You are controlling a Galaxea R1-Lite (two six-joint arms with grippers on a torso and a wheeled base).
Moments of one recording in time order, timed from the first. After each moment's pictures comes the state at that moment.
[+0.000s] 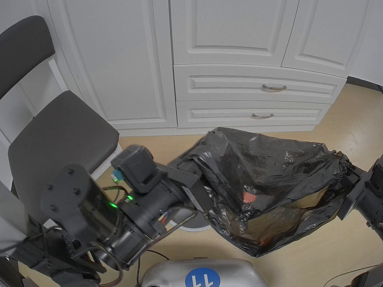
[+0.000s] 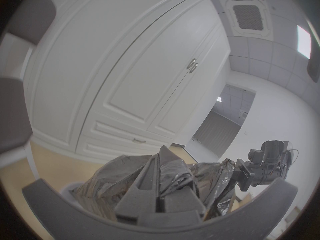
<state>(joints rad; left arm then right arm) -0.95 1.78 -0.52 -1.53 0.20 -0.28 0.82 1.07 -0.35 -0.74 -0.52 -0.25</state>
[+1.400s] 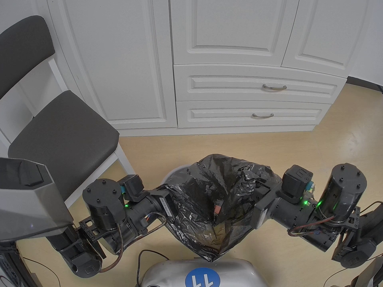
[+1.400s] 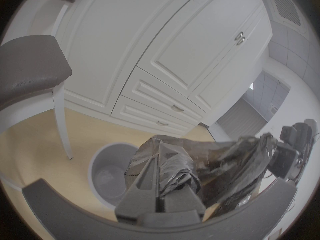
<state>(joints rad) -0.70 2.01 -0.39 -1.53 0.10 -0.47 0.84 1.69 -0.40 -1.27 -0.20 -0.01</state>
